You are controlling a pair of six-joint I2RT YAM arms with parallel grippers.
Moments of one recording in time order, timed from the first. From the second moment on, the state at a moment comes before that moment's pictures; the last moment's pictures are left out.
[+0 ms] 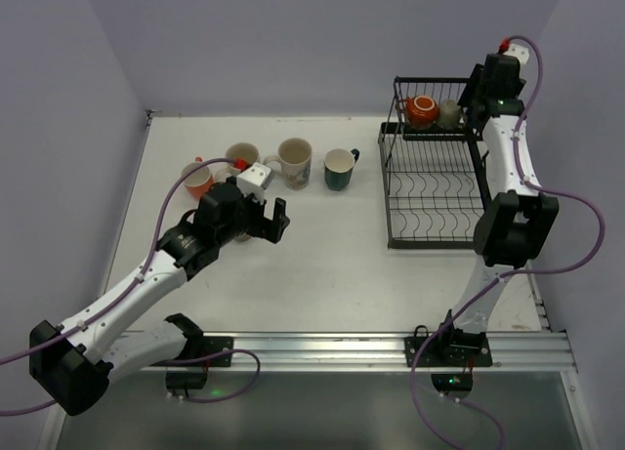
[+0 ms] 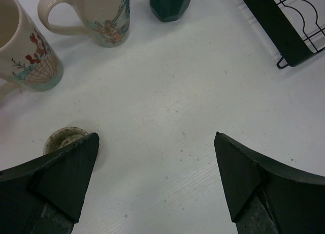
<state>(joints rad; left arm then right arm) -0.62 1.00 0.83 -0.31 -0.02 -0.14 -0.11 1.97 1.98 -0.50 0.35 0.21</state>
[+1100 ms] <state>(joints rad) -0.60 1.02 0.83 -0.06 0.25 -0.33 0.01 1.26 1.27 -0.07 -0.08 0.43</state>
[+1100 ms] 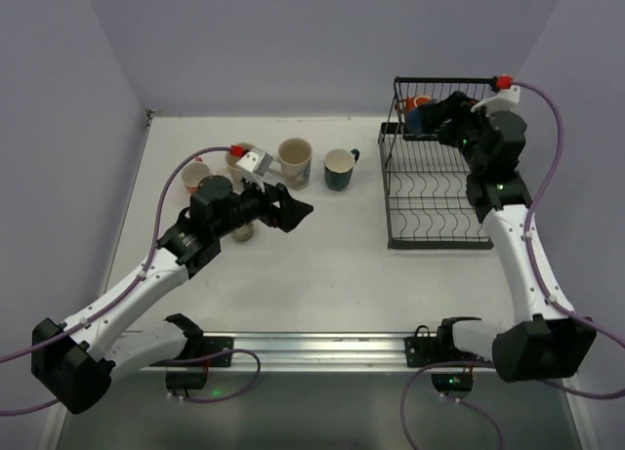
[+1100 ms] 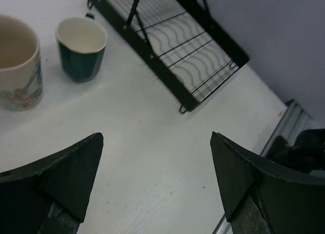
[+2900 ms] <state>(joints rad) -0.60 0.87 0.68 0.21 0.32 -0.65 0.56 1.21 0.70 0.71 -0.50 1.10</state>
